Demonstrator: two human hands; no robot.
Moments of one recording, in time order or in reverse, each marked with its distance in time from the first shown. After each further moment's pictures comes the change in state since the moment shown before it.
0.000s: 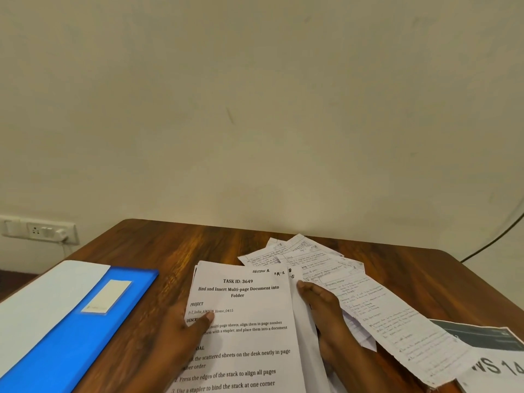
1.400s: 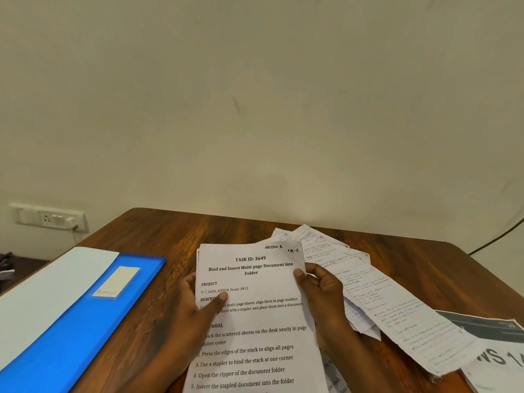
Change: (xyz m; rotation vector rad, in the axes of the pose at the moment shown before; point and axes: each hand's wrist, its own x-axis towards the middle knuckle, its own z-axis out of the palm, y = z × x) left_hand -0.001 -0.003 0.012 -0.222 0.042 0.004; right_hand -0.016 -0.006 0.022 -0.067 0.027 -0.093
